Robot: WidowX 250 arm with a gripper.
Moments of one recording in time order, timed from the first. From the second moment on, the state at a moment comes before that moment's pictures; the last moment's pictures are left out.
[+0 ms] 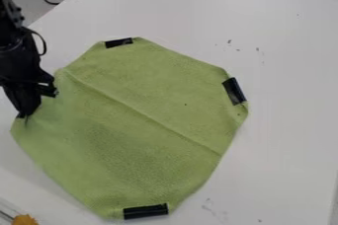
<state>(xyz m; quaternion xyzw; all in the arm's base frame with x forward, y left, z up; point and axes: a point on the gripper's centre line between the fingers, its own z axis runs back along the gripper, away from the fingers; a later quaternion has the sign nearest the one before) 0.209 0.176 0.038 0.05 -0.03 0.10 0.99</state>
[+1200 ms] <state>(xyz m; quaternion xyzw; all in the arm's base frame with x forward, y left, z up) 0.329 0.040 0.028 0.07 -0.02 0.05 1.00</state>
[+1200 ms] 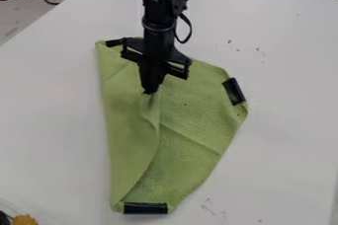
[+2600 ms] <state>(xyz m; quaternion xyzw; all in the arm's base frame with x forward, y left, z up) 0.348 0.004 0.035 0.05 -0.04 0.19 0.98</state>
